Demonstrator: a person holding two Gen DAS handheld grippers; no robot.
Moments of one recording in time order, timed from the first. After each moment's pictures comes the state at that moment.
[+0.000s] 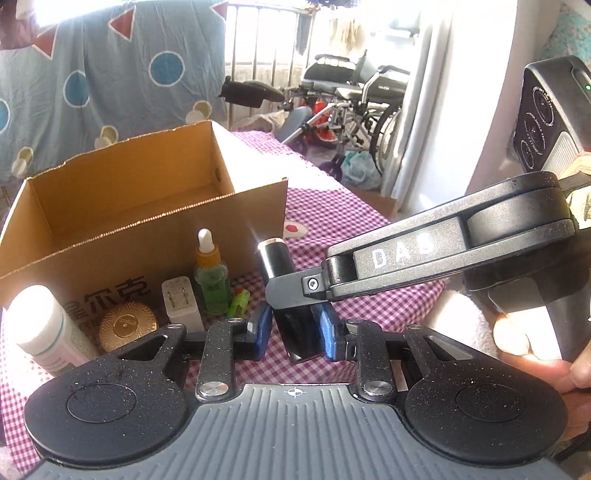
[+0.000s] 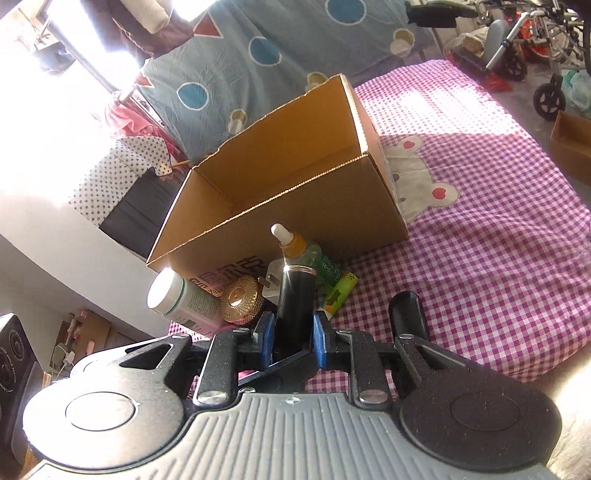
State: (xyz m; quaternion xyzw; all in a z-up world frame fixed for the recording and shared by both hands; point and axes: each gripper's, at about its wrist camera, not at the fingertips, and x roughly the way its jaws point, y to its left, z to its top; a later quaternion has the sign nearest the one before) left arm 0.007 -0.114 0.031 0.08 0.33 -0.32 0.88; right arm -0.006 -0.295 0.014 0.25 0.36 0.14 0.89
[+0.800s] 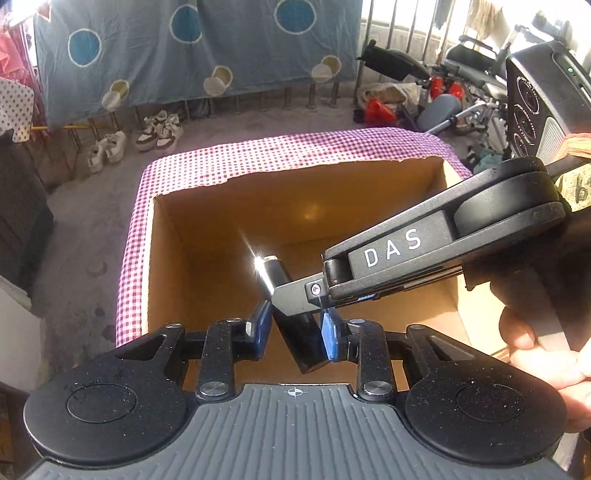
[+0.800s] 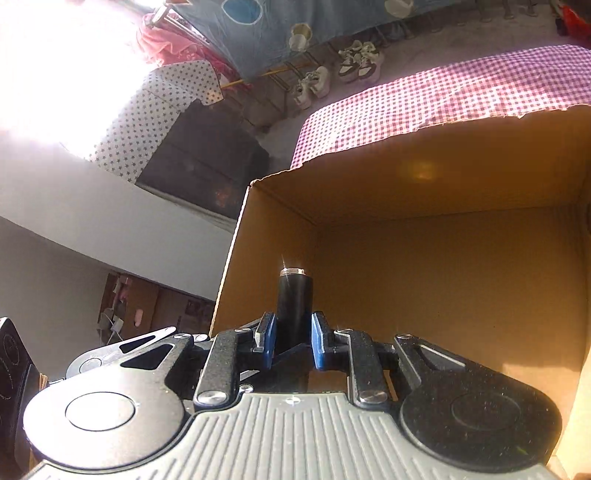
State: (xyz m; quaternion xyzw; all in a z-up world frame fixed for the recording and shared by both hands) left arm 0.206 -0.049 0.048 0.06 0.45 -0.15 0.88; right arm 0.300 -0.193 0.023 0.25 0.52 0.26 0.77
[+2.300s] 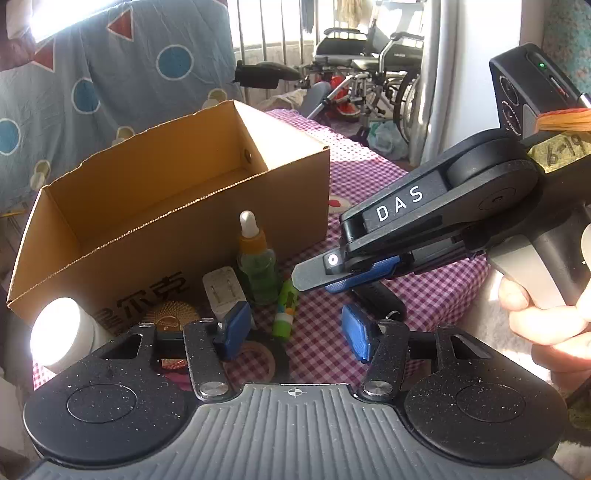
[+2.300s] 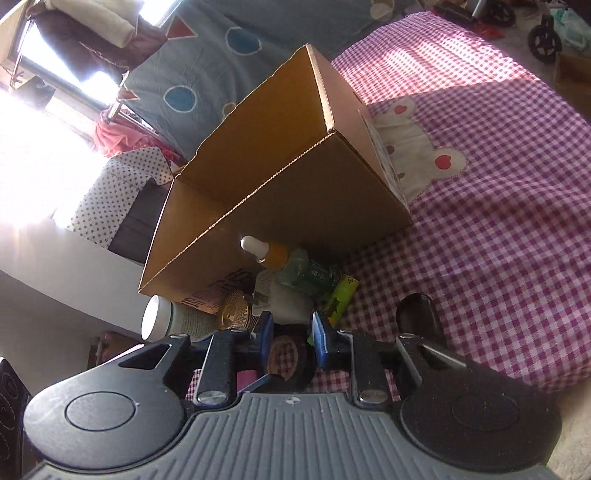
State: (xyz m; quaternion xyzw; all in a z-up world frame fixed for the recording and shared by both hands) left arm 0.044 -0.125 0.002 0.15 0.36 -0.29 0.87; right arm 0.042 -0.306 -0.040 0.34 0.41 0.14 0.84
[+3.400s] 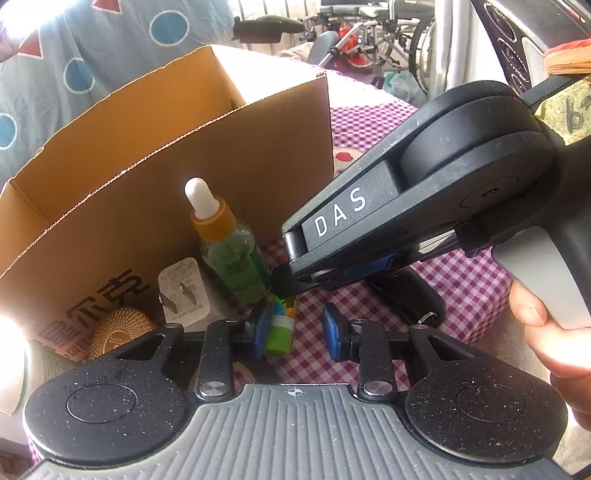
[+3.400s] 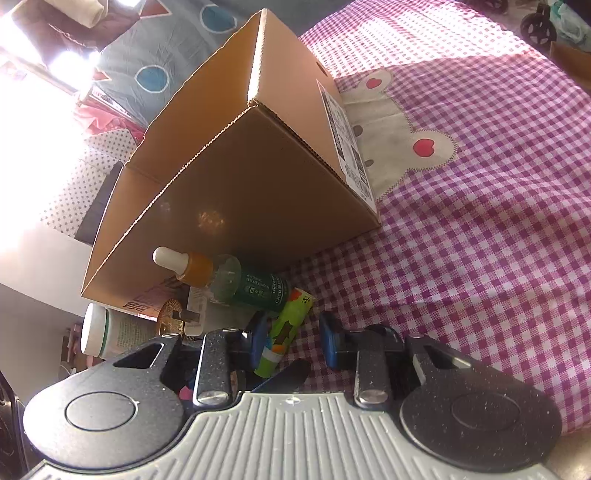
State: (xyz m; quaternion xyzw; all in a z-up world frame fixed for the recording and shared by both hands) left arm 0.080 -0.176 -0.045 0.21 0.41 -0.25 0.85; right arm 0.082 -0.310 -0.074 0.32 0.45 0.12 0.83
